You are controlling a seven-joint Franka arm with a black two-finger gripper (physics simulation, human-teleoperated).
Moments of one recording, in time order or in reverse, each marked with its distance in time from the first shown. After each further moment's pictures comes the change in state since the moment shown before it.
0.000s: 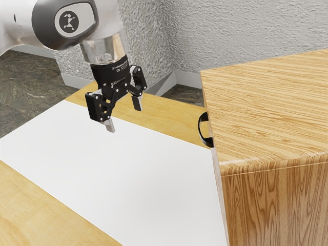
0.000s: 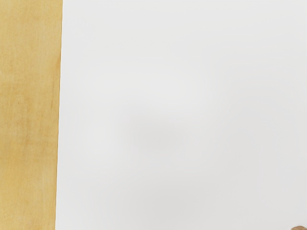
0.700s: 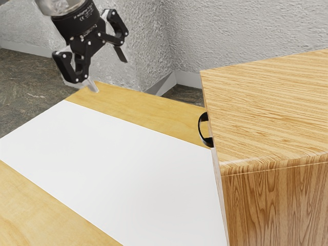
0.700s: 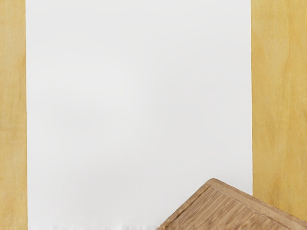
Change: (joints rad) arm 0.106 -0.079 -0.142 0.181 0.003 -0.017 0.003
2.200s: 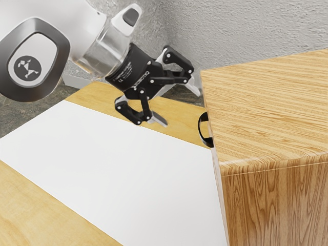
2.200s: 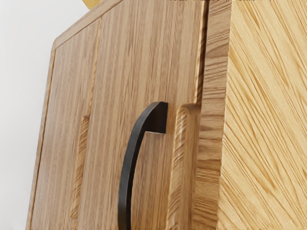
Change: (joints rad) arm -0.515 -0.285 0.274 -0.637 -0.133 0.734 0.543
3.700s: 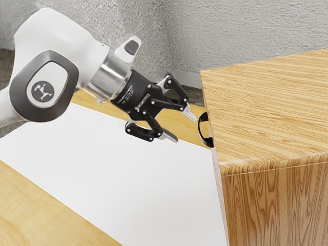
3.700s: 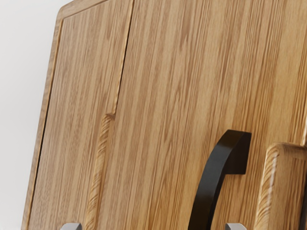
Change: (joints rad) arm -0.251 -0.067 0.274 -0.144 -0.045 0.125 0.039
